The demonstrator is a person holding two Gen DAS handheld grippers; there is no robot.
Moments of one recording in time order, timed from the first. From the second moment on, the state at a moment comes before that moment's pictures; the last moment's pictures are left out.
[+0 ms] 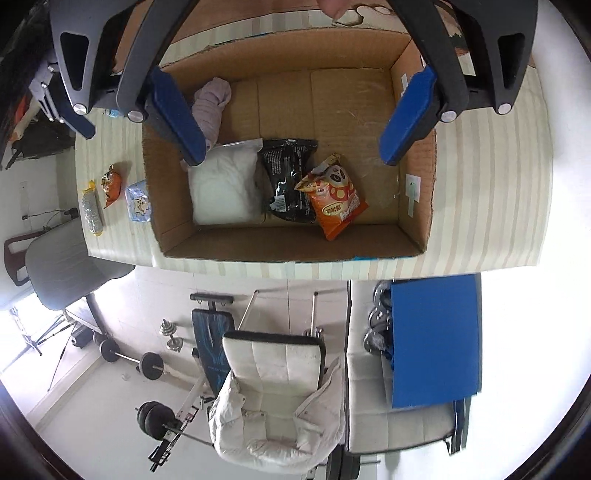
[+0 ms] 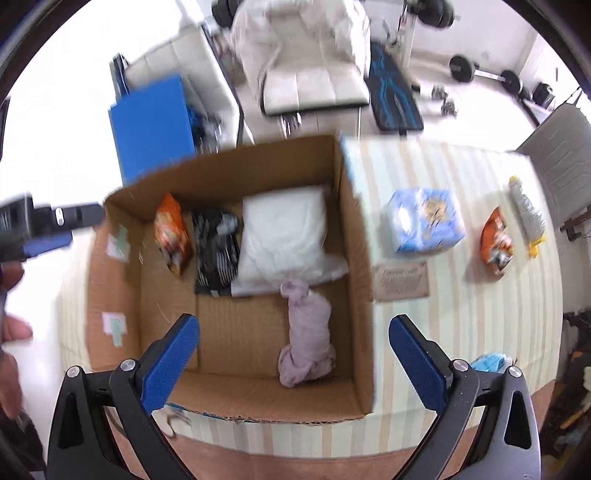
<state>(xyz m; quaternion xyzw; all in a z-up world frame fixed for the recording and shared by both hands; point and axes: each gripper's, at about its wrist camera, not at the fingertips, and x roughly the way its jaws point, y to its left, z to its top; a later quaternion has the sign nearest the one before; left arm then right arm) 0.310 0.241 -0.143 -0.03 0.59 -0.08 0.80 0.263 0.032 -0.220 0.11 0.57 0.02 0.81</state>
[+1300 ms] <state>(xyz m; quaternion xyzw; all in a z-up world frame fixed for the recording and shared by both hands) 0.369 -0.160 -0.398 0.49 0.68 -0.27 0.47 0.297 -0.325 -0.347 0.20 0.66 0.00 0.73</state>
